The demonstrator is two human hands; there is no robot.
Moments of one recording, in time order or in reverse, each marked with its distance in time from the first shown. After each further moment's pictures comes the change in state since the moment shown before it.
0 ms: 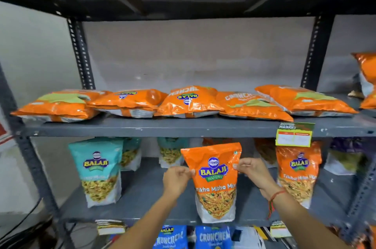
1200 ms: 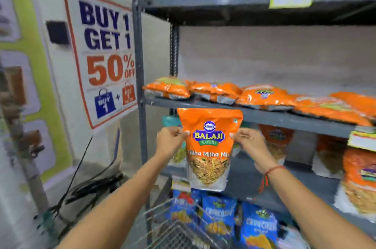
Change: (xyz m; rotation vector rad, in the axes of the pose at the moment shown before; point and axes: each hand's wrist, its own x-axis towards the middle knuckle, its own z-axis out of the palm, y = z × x) left_hand -0.120 0.015 -0.263 0.064 0.340 0.174; right_hand -0.114 -0.141 0.185 0.068 -0.167 -0.306
